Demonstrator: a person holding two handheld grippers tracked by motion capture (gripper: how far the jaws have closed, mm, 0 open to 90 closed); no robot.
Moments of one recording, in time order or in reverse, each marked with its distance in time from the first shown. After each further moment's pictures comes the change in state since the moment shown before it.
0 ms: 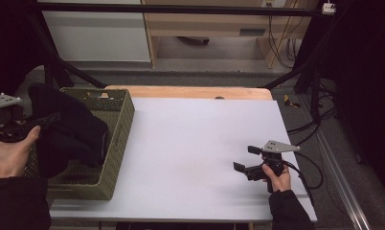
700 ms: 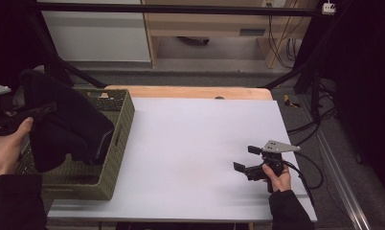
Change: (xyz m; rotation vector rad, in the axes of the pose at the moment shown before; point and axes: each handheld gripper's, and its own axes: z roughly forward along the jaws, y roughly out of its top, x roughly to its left) left arm -0.013 0.029 -0.022 -0.062 -0.031 0.025; right arm 0.000 0.000 0.000 -0.001 0.000 0.000
